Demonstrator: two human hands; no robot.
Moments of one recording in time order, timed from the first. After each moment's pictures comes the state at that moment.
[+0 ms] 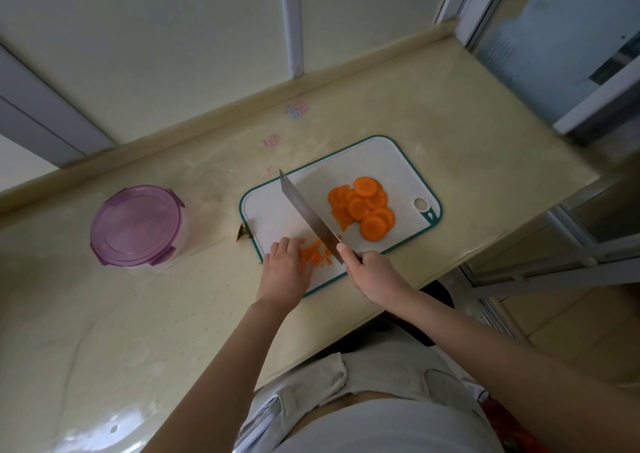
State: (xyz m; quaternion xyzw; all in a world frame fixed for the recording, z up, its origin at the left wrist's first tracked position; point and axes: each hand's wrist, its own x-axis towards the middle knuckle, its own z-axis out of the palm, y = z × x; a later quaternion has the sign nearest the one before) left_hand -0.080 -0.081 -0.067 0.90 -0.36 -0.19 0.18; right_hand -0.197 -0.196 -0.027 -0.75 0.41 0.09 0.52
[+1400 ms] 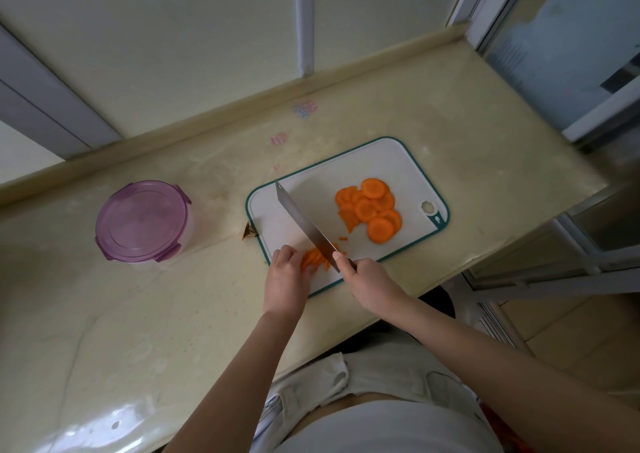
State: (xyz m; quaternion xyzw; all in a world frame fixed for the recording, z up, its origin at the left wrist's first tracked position) left_hand -0.090 -0.070 -0.081 0.89 -0.33 -0.12 0.30; right_hand -0.186 -0.181 -0.028 -0.76 0.42 0.13 0.48
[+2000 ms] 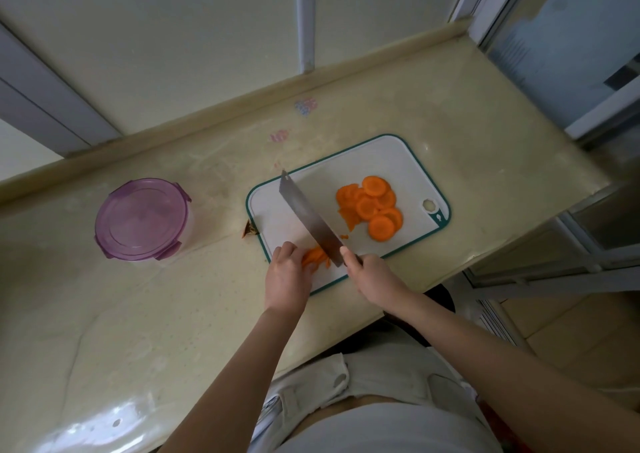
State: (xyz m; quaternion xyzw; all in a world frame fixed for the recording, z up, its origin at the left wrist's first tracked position) left_hand -0.088 -0.074 -0.080 0.90 -0.32 -0.13 0.28; right_hand -0.190 -0.192 -0.039 -0.76 0.40 0.12 0.51
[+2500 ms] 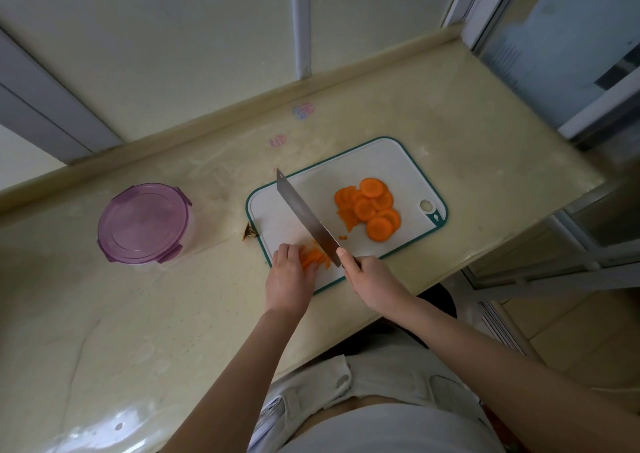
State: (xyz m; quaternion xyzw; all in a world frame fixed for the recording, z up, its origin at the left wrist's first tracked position) left_hand -0.092 -0.073 -0.072 0.91 -0.30 -0.16 0.24; right_hand -0.193 -0.182 -0.027 -0.77 0.39 0.08 0.51
